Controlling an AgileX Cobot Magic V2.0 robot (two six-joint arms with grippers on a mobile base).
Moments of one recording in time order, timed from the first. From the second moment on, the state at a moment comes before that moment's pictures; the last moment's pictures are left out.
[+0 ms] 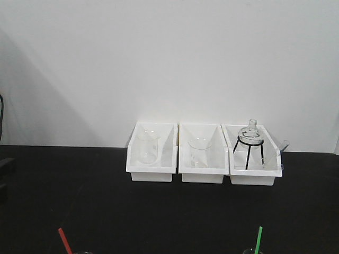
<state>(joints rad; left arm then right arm) -0.23 0.91 -0.87 -0.06 0.33 0.02 -0.03 0.72 -0.75 0.09 0.18 -0.01</state>
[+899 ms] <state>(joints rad) -0.23 0.92 -0.87 -0.06 0.33 0.02 0.00 1.33 -0.76 0.70 0.32 -0.38</state>
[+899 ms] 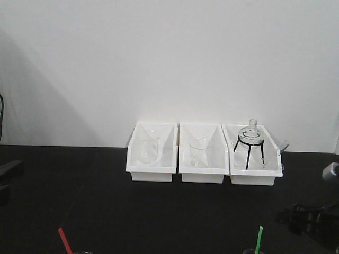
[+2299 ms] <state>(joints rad) -0.23 0.92 -0.87 -0.06 0.36 0.02 0.00 1.73 -0.81 1.72 0.44 -1.50</state>
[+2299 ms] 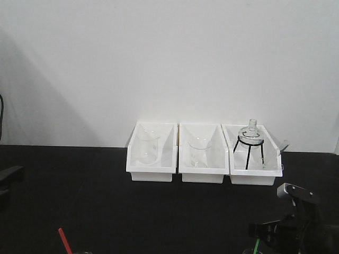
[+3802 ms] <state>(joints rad) -0.23 1.35 -0.87 -0.41 0.39 -0.05 0.00 1.23 -0.81 1.45 0.48 -1.37</state>
